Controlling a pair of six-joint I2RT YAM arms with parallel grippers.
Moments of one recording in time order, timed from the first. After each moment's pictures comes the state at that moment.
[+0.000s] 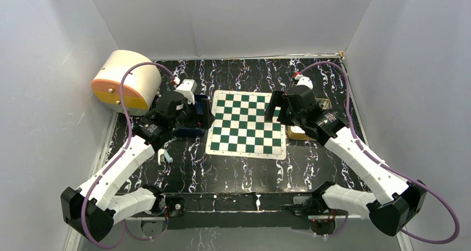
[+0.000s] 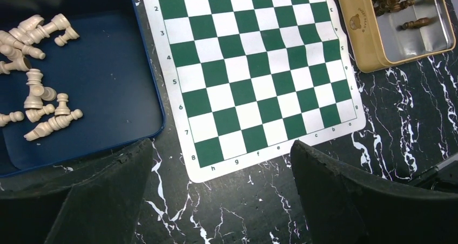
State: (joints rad) left arm -0.53 1.05 0.95 -0.47 0.01 -0.32; right arm 0.66 1.09 1.11 -0.71 0.23 0.65
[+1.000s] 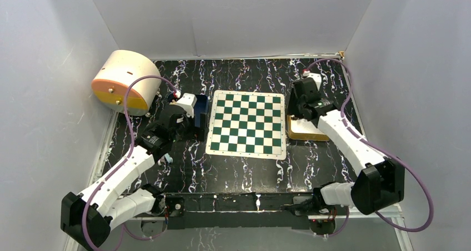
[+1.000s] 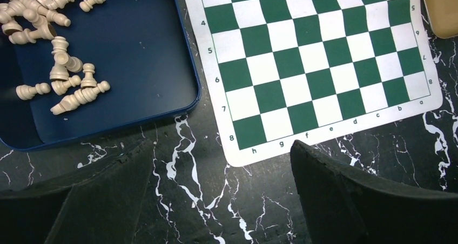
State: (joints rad) left arm -0.53 0.97 0.75 -0.40 -0.06 -0.23; right arm 0.44 1.28 1.07 -0.67 0.36 0.44
